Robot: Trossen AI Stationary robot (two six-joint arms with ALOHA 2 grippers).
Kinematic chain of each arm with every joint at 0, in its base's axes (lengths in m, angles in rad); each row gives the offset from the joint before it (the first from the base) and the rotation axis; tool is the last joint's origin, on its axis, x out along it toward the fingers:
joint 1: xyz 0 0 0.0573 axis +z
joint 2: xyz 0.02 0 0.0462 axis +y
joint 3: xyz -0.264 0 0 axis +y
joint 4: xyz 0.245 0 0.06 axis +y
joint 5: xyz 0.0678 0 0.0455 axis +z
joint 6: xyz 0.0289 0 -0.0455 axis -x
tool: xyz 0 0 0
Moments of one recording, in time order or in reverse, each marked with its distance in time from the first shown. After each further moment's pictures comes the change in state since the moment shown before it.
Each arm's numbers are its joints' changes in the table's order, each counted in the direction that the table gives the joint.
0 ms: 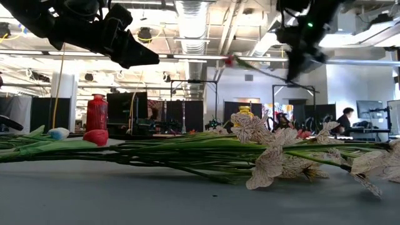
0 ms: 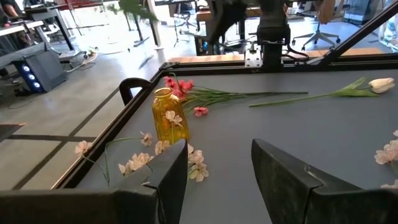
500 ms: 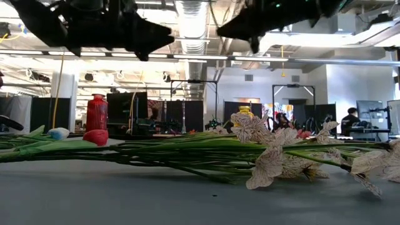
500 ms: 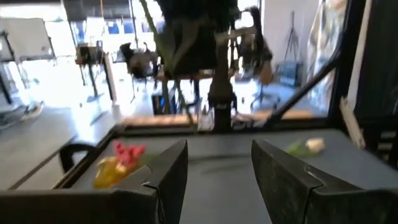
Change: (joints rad) left arm -0.022 0.228 0.000 -0.501 -0.209 0.106; right arm 0.090 0.170 0.123 -1.058 0.384 0.236
